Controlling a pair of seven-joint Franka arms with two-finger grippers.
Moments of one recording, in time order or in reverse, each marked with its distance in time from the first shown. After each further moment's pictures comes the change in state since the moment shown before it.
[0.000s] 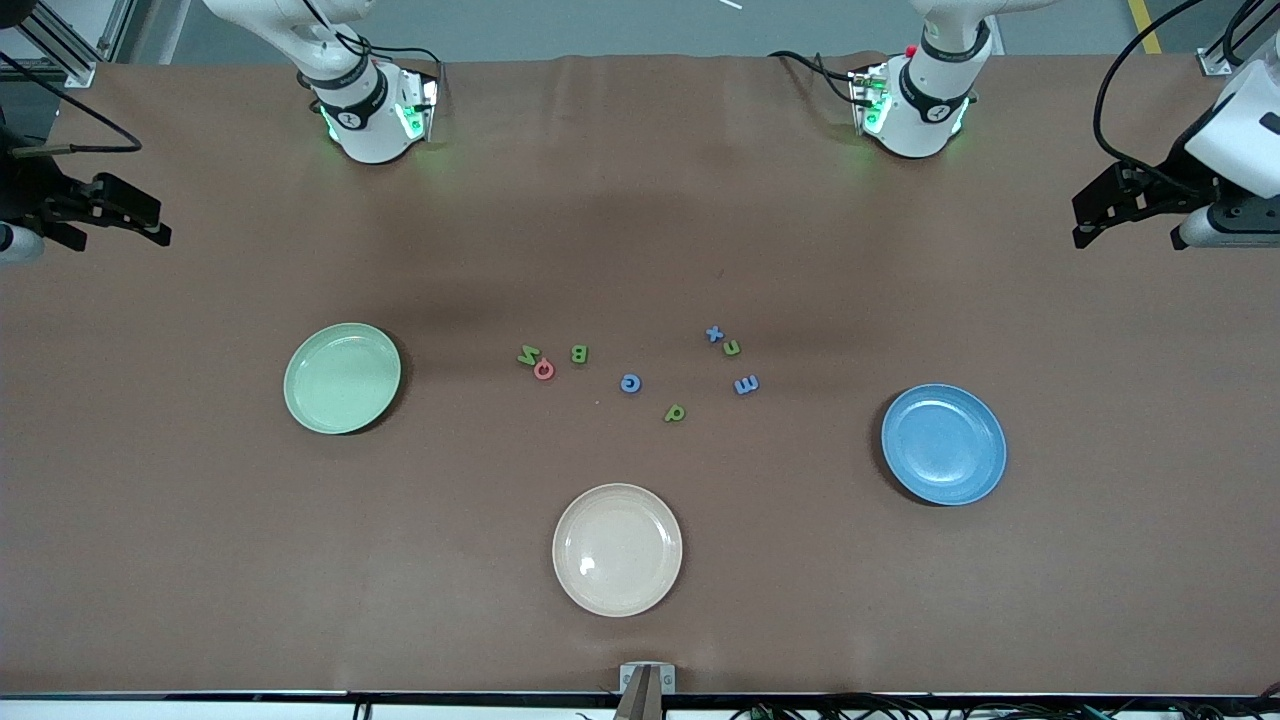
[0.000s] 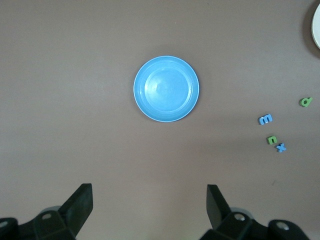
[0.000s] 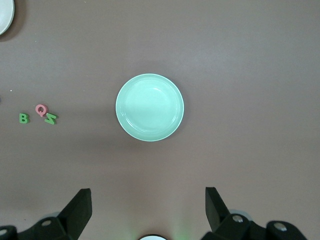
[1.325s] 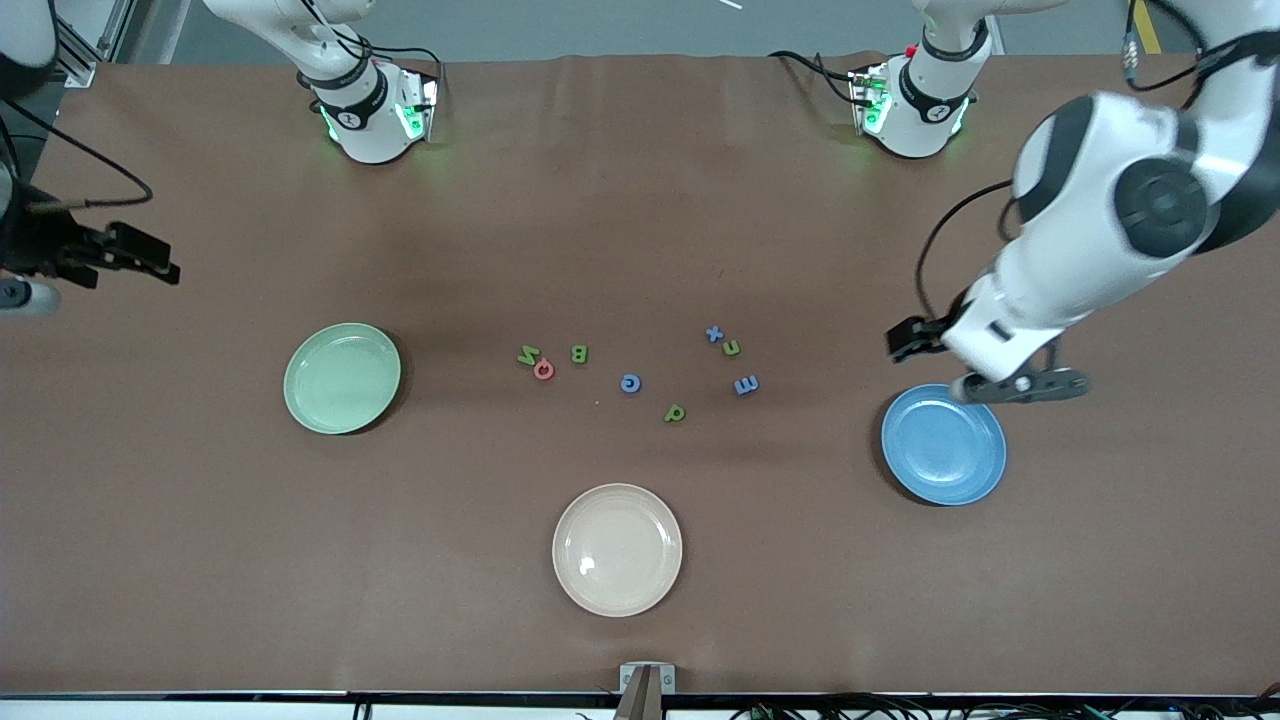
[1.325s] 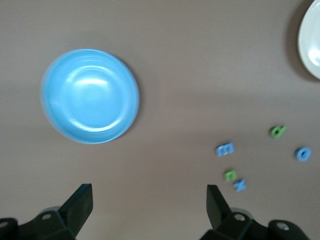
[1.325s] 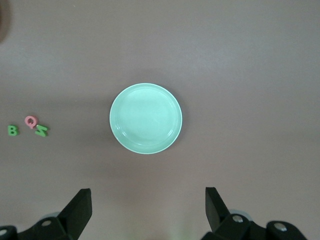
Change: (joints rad) left arm -0.120 0.343 -0.135 -0.087 0.002 0.357 -0.387; right arm -0.001 0.149 -0.008 0.050 0.001 0.059 0.000
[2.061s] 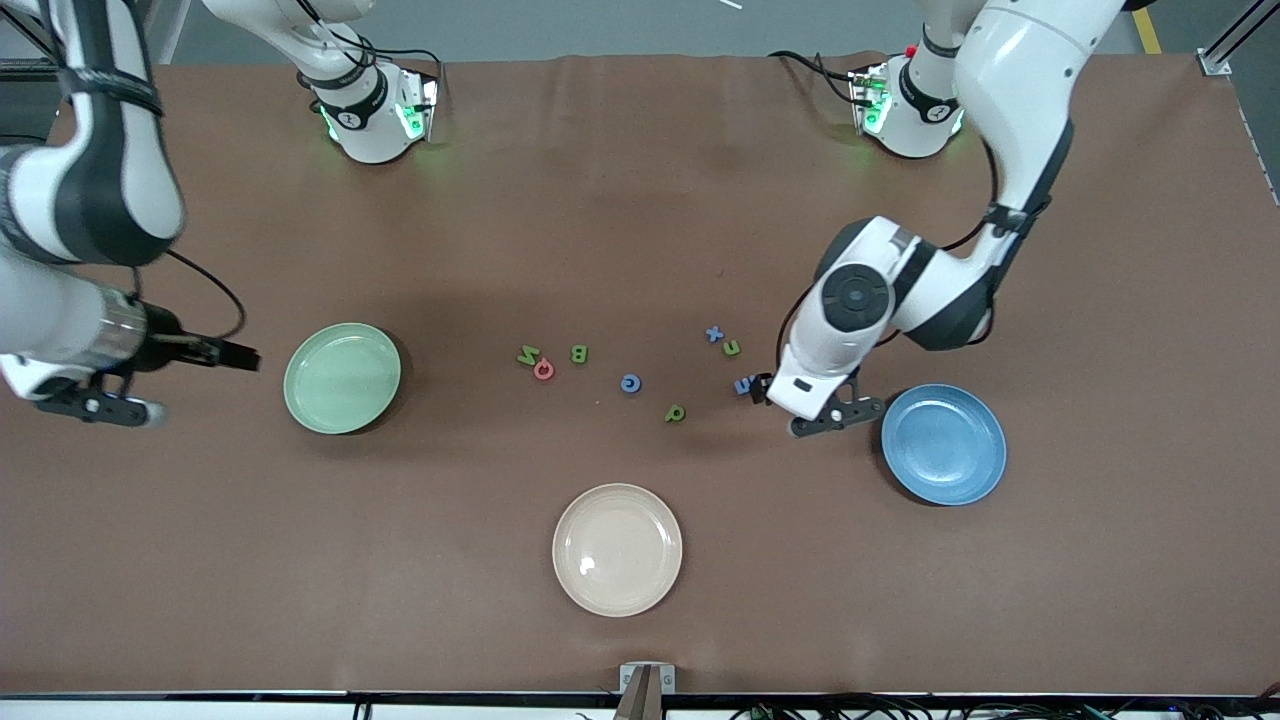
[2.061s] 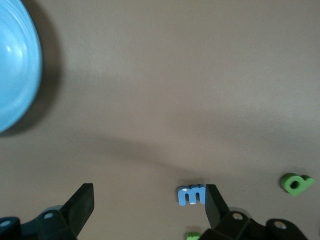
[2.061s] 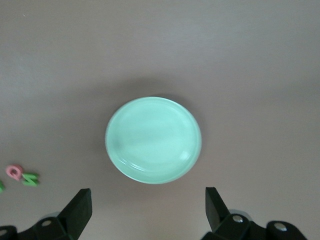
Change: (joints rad) left arm -0.198 0.275 -0.002 -0.104 0.263 0.335 -0.517; right arm 0.050 0.190 0.008 -0.093 0.045 0.235 0.284
